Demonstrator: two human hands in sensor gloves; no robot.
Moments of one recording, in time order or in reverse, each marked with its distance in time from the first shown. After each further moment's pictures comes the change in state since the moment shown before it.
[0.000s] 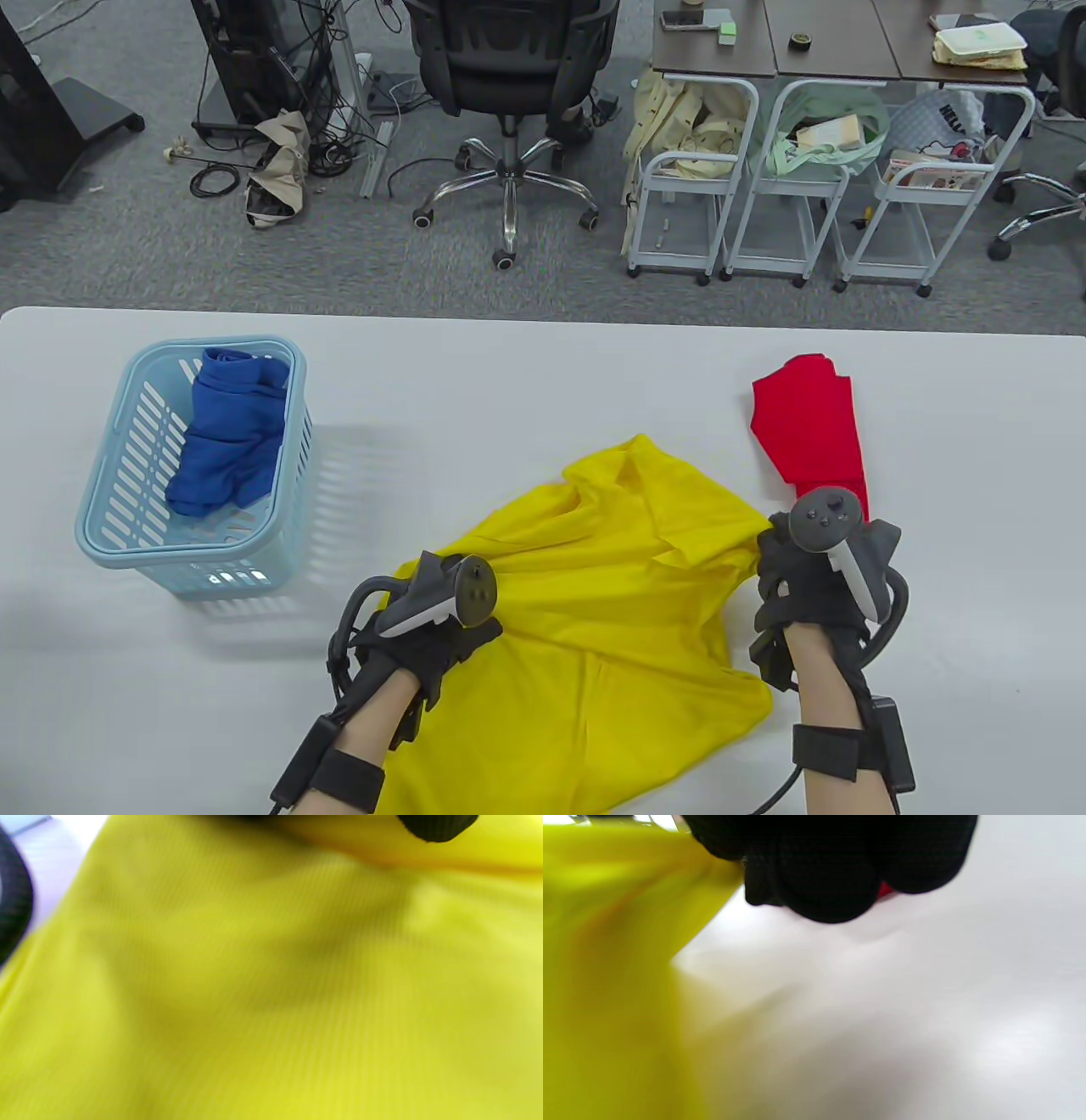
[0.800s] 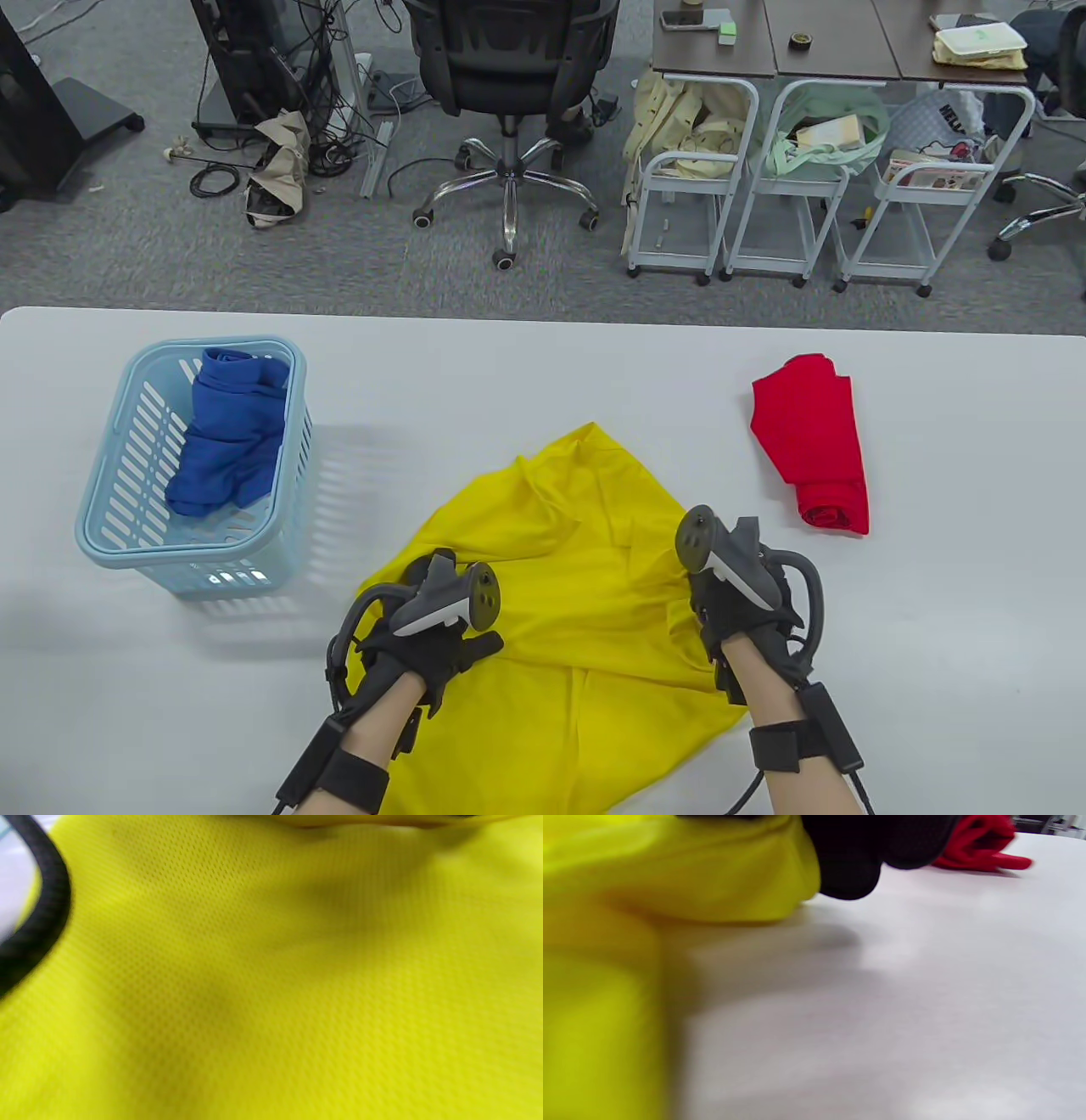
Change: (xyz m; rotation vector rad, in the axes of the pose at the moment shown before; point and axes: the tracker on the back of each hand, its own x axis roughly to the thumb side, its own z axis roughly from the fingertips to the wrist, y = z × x) left_hand -0.002 -0.022 -0.010 -0.231 0.070 -0.053; right_hand 0.055 0.048 0.004 0.009 -0.186 0.313
